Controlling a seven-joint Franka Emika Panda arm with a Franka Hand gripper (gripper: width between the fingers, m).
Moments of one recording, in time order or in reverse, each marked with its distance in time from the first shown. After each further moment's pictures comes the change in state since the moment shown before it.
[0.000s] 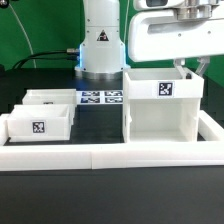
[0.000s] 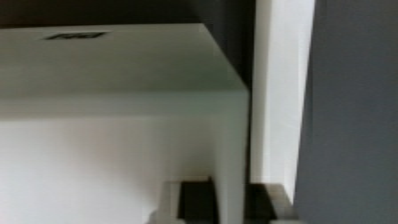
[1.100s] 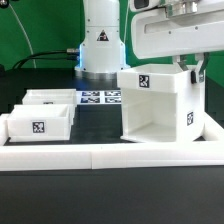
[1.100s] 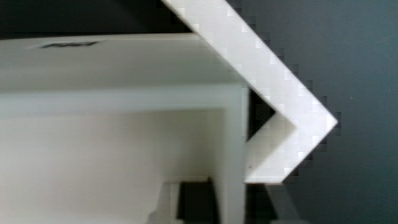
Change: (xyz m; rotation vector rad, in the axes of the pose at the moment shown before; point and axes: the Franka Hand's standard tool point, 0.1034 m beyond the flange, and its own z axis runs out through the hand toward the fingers) arm 0.019 0.005 -0.006 0.093 0.044 0.775
